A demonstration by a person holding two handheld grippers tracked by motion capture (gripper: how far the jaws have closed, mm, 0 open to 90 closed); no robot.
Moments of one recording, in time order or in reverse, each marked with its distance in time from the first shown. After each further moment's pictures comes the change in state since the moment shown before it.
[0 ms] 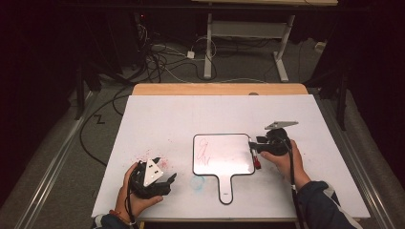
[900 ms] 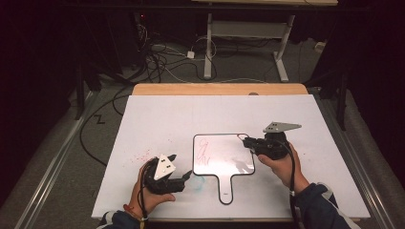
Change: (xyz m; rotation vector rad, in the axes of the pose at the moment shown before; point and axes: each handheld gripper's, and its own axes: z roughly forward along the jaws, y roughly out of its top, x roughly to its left) left arm -0.018 0.034 0.013 -0.077 -0.146 -0.061; right arm 0.041 0.011 -0.033 -0.170 0.138 -0.084
